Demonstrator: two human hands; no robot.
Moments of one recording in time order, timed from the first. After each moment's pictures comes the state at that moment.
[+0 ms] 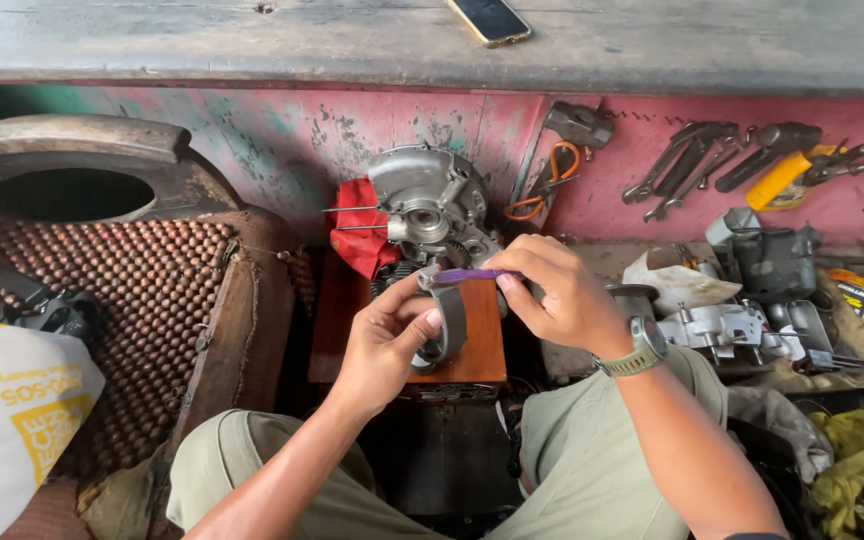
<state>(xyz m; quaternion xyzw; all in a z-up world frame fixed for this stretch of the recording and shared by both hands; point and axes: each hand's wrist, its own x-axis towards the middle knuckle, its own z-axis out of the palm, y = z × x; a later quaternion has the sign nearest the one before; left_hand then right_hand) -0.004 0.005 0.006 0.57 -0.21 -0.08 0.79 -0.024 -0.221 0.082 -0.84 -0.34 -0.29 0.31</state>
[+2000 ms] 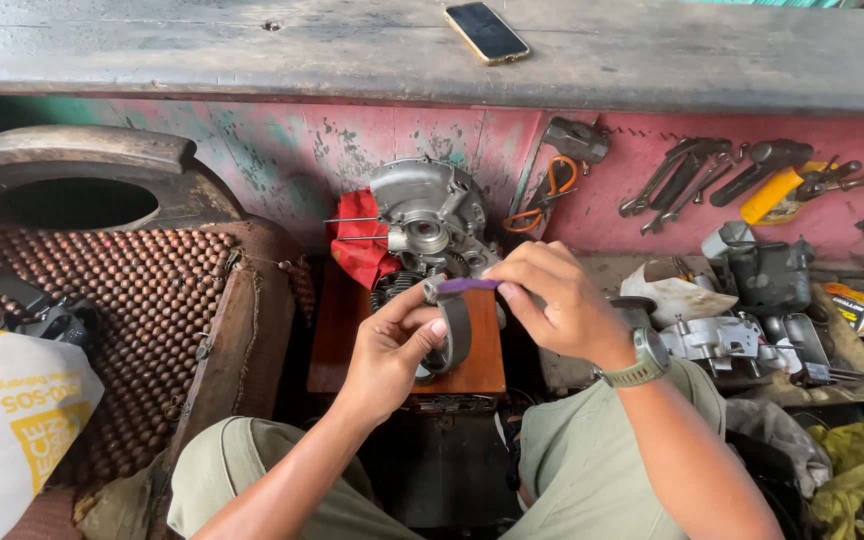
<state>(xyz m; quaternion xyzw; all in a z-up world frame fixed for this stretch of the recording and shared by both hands) -0.001 -0.001 0.003 0.56 -0.22 -0.06 0.80 -0.027 -0.219 0.096 -0.85 -0.34 -0.31 0.27</state>
